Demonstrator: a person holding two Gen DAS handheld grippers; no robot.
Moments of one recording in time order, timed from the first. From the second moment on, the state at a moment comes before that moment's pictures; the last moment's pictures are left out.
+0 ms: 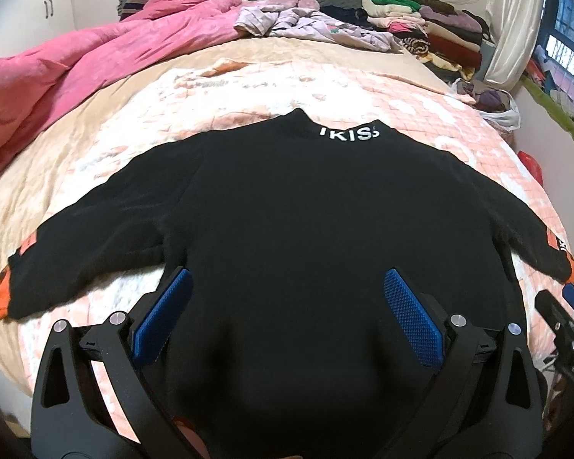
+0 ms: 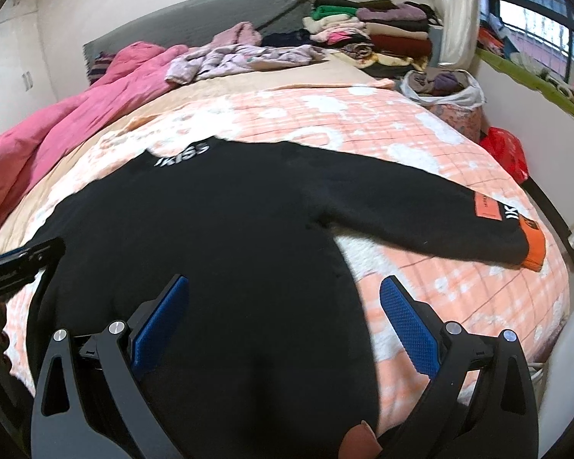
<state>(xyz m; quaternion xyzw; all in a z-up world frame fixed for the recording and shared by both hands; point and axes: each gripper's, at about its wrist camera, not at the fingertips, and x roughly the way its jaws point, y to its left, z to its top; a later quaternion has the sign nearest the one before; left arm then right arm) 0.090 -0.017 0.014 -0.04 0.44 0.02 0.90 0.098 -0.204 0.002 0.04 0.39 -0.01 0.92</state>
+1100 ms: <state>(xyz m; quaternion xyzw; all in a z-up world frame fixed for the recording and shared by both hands) 0.191 -0.043 -0.018 -0.03 0.46 0.01 0.89 0.128 -0.424 -0.053 0.19 0.41 -0.24 0.86</state>
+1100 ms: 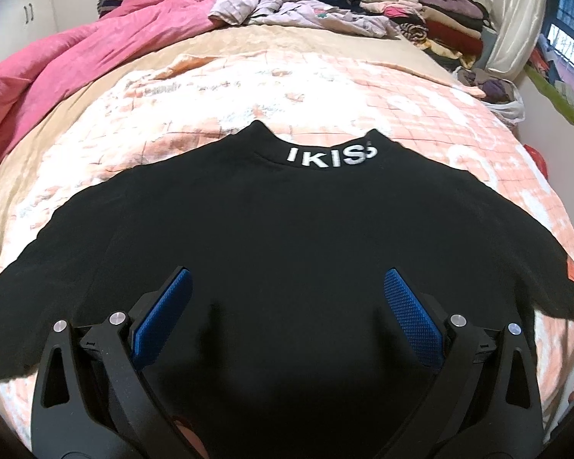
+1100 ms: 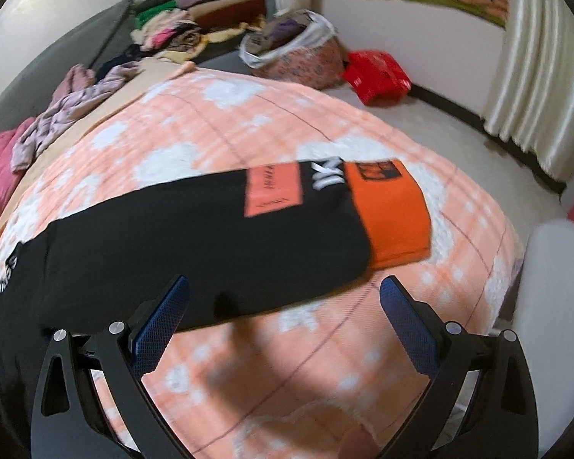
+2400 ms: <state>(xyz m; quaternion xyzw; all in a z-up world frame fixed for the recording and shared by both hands) 0.173 0.032 -0.005 -0.13 0.44 0.04 0.89 0.204 -0.297 0.036 0.25 0.29 0.06 0.92</state>
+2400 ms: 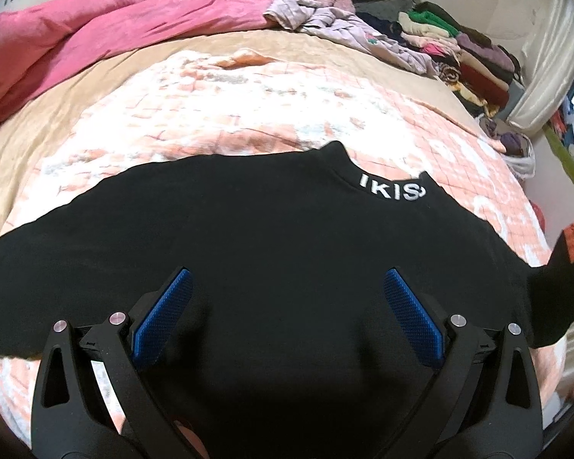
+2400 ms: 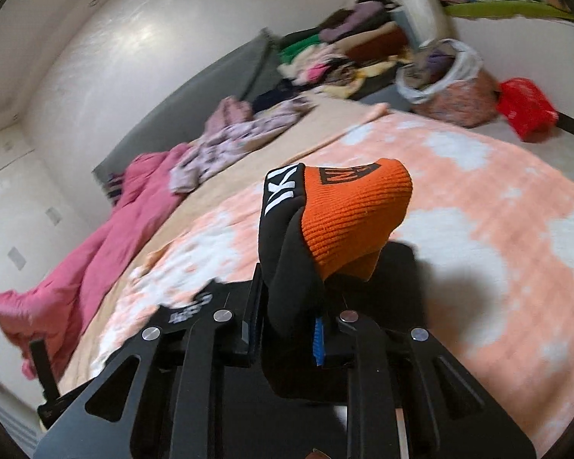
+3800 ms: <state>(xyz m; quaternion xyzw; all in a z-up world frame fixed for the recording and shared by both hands) 0.159 0.104 -0.018 -0.27 0.44 -0.03 0.85 0.219 -0.103 -0.005 0.03 0.36 0.15 0.92</state>
